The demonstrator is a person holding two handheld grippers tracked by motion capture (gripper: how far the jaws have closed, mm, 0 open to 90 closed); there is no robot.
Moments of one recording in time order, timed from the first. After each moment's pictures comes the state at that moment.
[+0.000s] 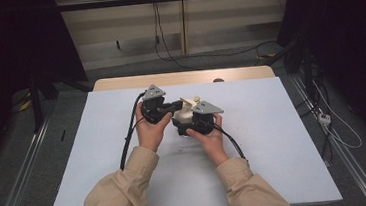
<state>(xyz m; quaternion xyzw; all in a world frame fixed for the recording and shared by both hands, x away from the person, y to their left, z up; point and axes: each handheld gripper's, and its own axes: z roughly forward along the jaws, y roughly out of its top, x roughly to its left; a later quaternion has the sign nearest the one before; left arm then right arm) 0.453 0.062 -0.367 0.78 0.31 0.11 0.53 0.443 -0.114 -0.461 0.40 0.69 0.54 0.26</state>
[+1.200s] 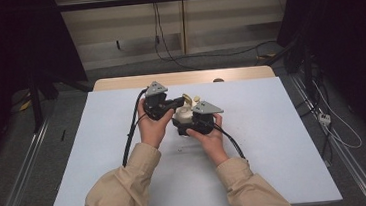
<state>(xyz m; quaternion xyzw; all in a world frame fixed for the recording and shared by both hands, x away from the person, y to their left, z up) 0.459 0.055 -0.363 0.79 0.30 0.11 0.53 0.443 -0.114 -0.461 0.40 0.69 0.54 0.26</state>
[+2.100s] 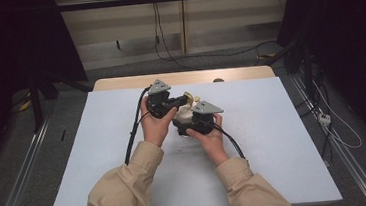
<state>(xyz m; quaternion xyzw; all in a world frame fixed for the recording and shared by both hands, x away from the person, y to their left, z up) 0.461 0.047 -0.359 0.79 0.30 0.11 0.53 0.442 -0.114 -0.460 0.40 0.70 0.54 0.26</state>
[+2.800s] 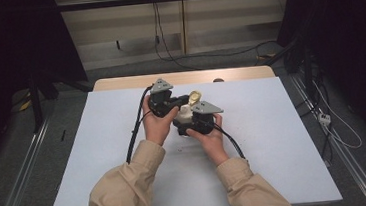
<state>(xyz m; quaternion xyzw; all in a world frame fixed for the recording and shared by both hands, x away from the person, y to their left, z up) 0.463 0.042 -0.359 0.79 0.29 0.11 0.53 0.442 -0.114 -0.460 0.40 0.70 0.54 0.26</state>
